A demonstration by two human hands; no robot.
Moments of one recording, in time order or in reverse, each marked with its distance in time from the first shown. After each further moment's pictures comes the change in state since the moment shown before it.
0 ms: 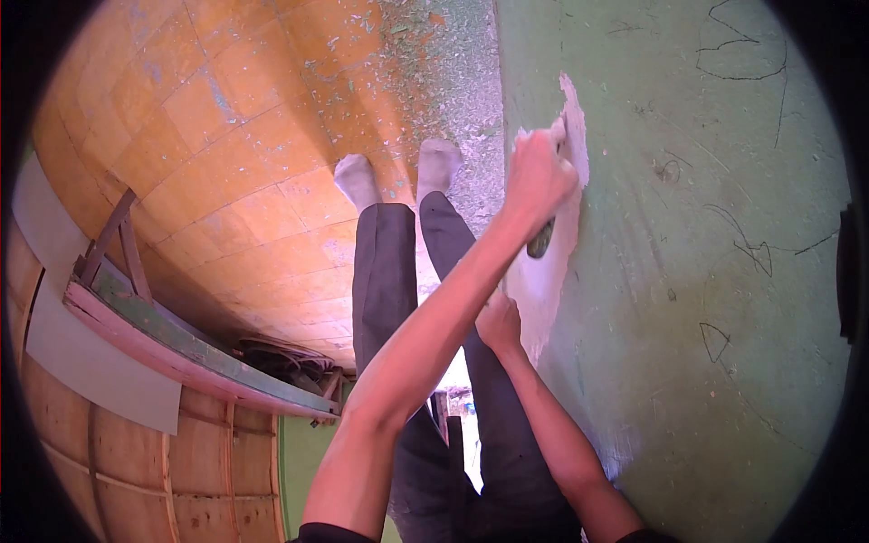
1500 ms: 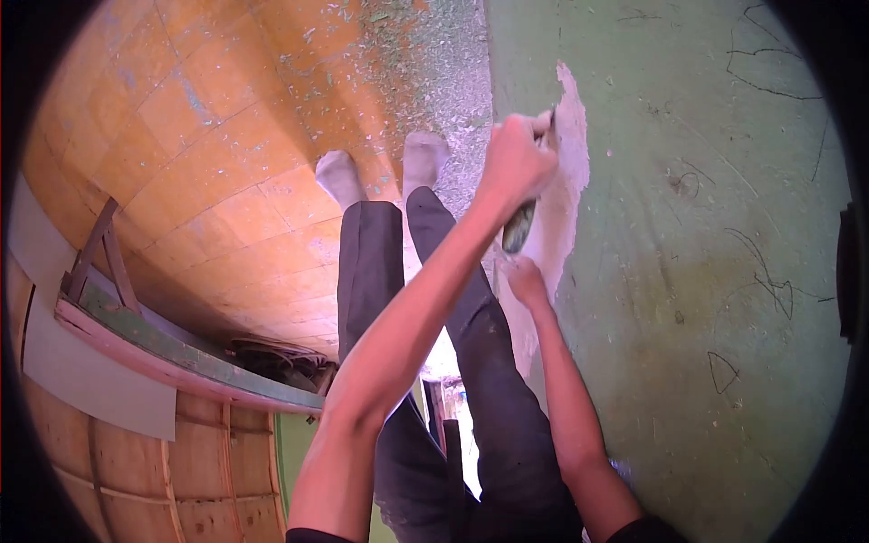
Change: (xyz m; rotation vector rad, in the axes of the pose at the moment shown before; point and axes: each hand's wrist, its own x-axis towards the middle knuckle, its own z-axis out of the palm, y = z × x) left_hand 0.027 -0.034 -0.001 -0.094 -0.094 -0.141; right_hand 0.096 0.094 -0.026 0.005 -0.110 0.117
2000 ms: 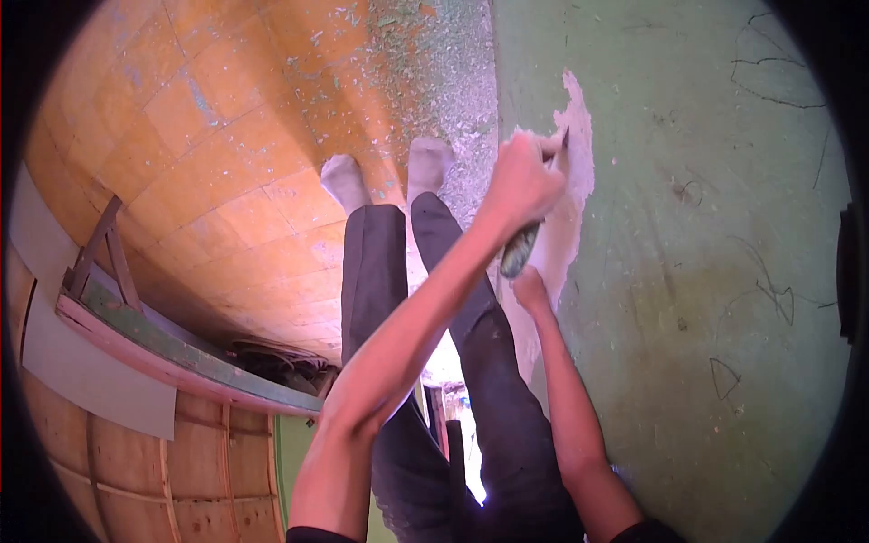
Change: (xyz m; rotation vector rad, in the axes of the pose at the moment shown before) left_hand -0.012 0.005 -0.004 0.026 -0.090 0.027; right_hand -0.002 0.001 0.003 0.035 0.021 0.036
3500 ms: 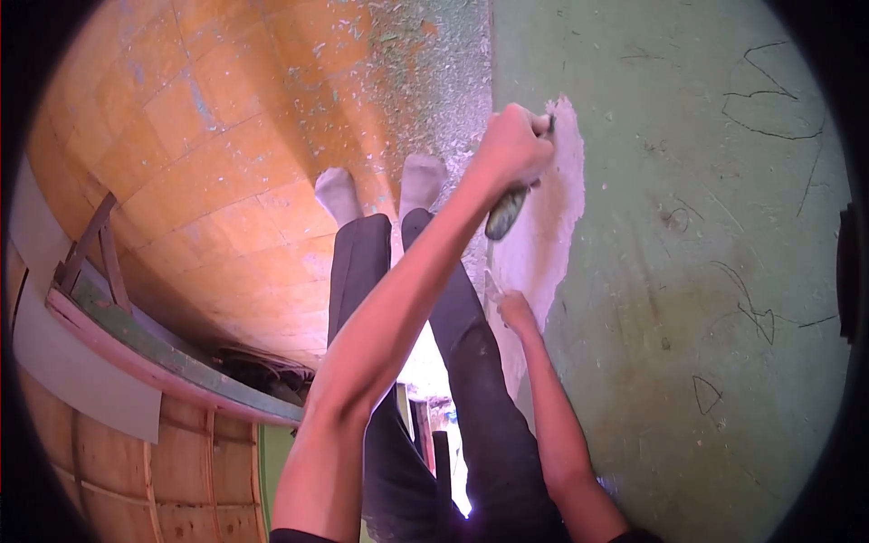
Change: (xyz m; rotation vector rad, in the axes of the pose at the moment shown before) left_hand 0.039 0.030 -0.029 -0.061 -0.031 -0.091; right_hand 0.010 0.027 0.011 0.027 -0.147 0.197
